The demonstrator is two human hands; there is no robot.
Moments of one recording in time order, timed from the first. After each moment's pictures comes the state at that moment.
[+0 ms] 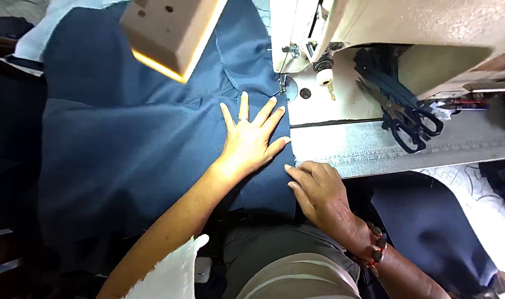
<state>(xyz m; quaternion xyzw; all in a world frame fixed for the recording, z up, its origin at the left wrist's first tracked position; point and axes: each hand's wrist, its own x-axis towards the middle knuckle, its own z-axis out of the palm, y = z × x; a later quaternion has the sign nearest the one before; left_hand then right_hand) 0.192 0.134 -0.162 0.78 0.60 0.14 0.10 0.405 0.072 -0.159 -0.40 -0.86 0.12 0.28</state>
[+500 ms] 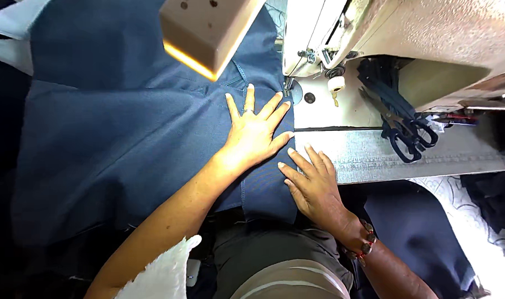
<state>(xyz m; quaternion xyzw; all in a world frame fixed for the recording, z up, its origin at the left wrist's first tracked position) 0.191 0.151 -0.157 0.78 0.61 0.13 0.13 0.401 0.087 -0.174 -0.37 -0.89 0.11 0.24</state>
